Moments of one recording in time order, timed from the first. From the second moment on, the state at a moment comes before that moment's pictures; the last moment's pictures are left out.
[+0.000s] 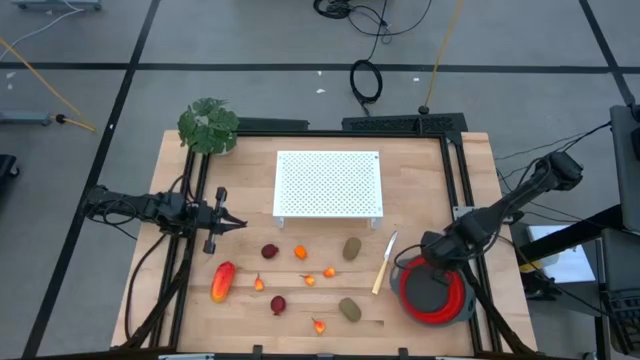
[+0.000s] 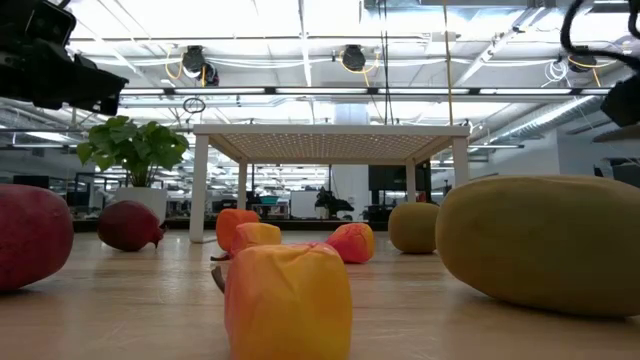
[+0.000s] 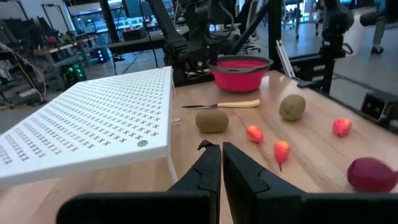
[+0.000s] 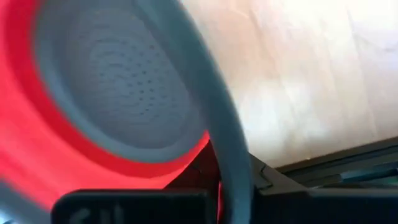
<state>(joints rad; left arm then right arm) -0.20 0.01 0.08 -0.15 -0.06 0.12 0.57 1.03 0.62 -1.03 -0.26 1.09</state>
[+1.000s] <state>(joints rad) -0.20 0.01 0.08 0.20 -0.06 -0.11 0.47 0.95 0.83 -0.54 -0.08 0.98</state>
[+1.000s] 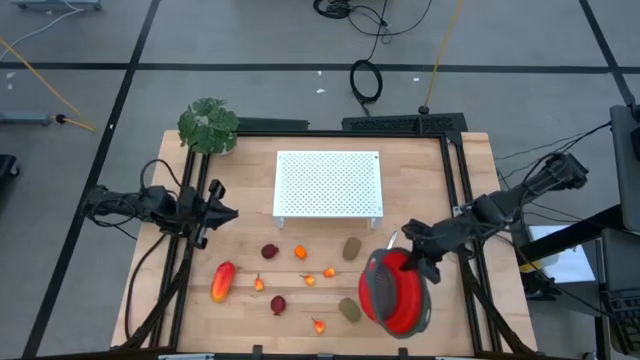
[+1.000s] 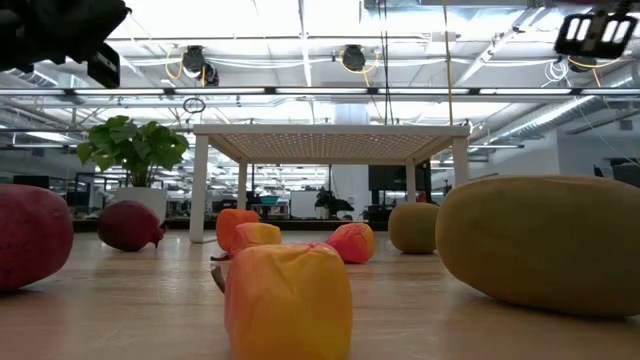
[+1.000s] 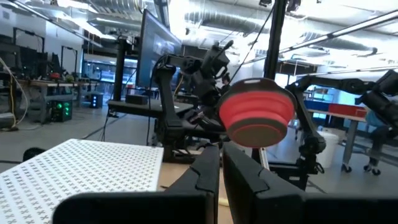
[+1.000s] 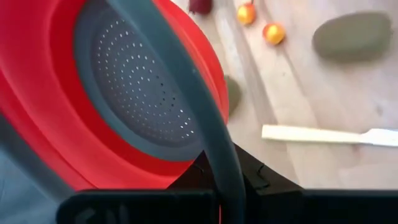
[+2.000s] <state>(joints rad) -0.20 0.28 0.12 0.47 -0.38 -0.12 -0.04 1.07 1.12 -0.51 0.15 0.33</state>
